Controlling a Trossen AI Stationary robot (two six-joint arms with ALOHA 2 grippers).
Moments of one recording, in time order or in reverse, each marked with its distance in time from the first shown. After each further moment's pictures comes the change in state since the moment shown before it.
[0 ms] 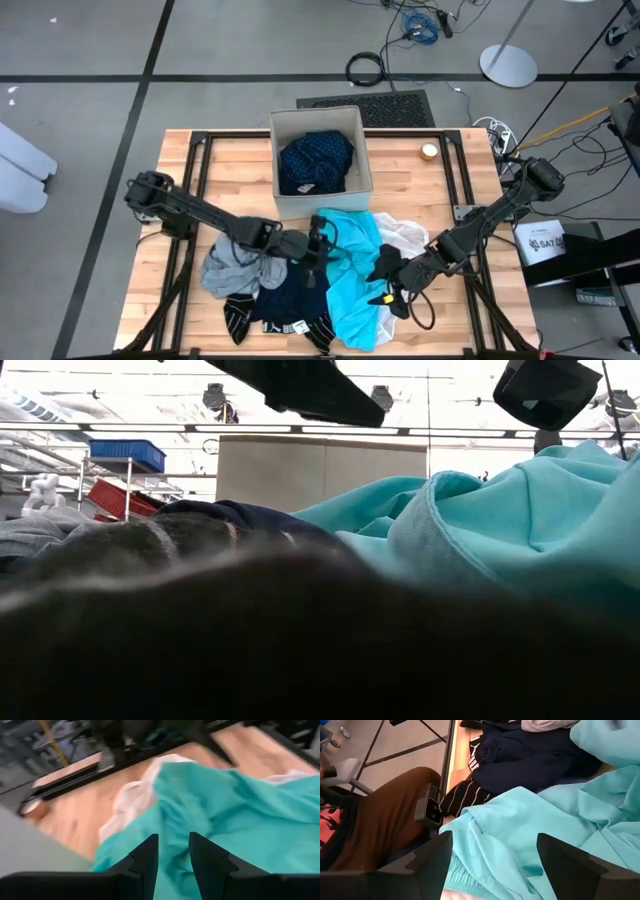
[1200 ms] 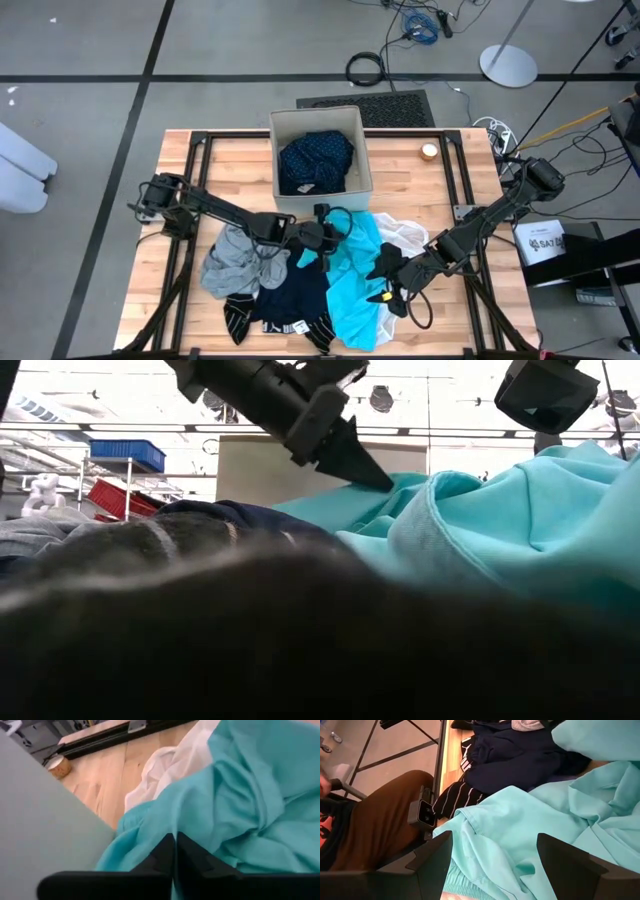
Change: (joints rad) left arm 0.080 0.122 0.039 0.002 -0.080 -0.082; right arm 0.000 -0.001 0.000 -0.019 0.023 0.033
